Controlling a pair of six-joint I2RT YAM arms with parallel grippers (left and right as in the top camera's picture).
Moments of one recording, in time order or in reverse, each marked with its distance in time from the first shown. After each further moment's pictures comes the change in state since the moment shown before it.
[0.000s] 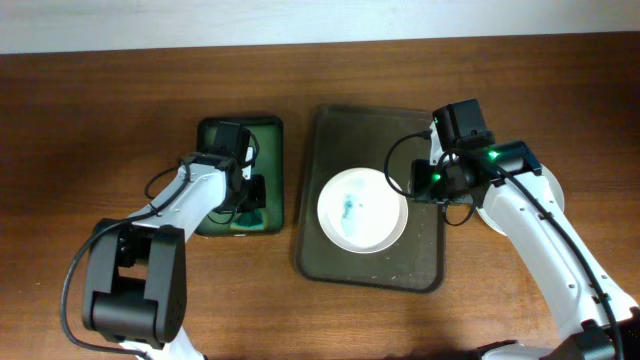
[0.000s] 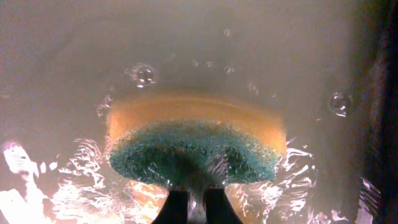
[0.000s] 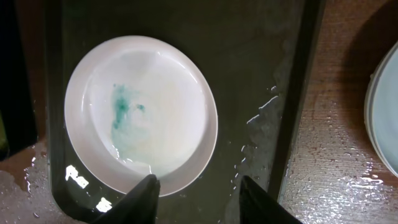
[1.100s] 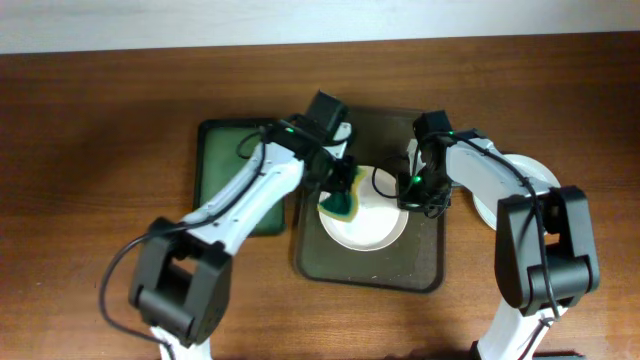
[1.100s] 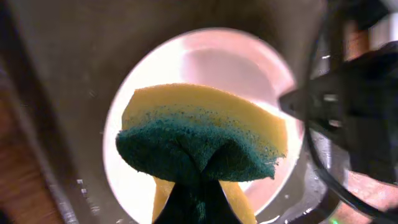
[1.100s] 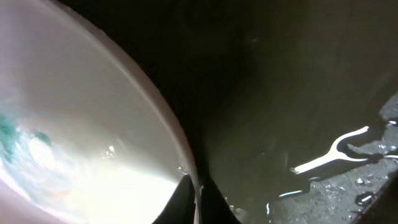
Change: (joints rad) left arm -0.352 0.085 0.421 -0.186 0.224 -0.058; right arm -0.061 0.454 0.001 0.129 -0.134 -0.107
